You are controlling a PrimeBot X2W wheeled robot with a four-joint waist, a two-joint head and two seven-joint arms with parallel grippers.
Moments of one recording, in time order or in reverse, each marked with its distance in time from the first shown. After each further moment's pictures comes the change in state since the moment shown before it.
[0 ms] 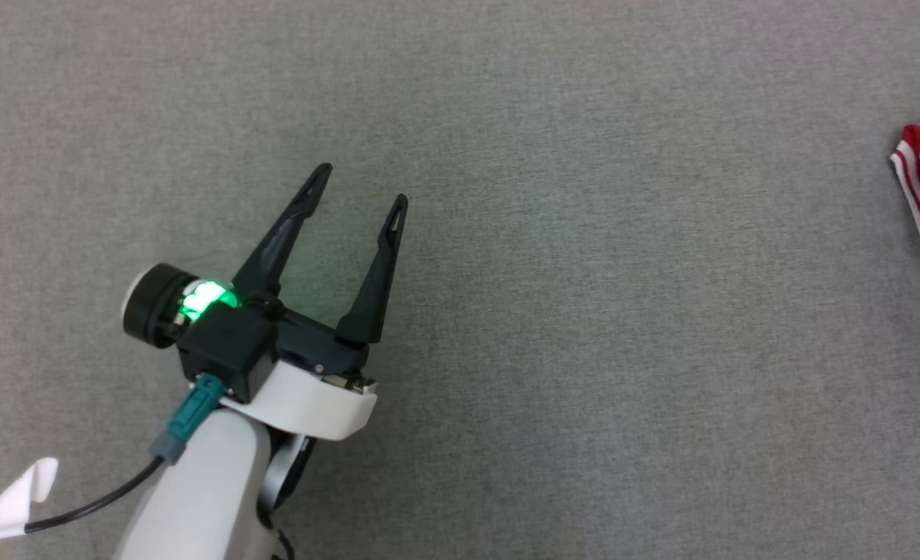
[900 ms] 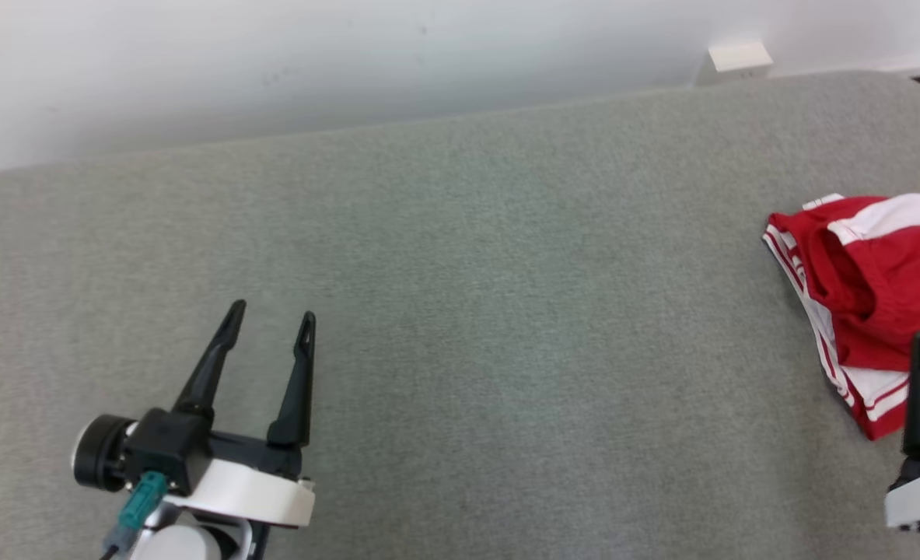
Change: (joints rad) left arm 0.257 0.037 0.093 0.017 -0.075 0.096 0.000; right arm 0.314 0.452 -0.121 -0.284 0.012 0.000 -0.152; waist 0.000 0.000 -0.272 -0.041
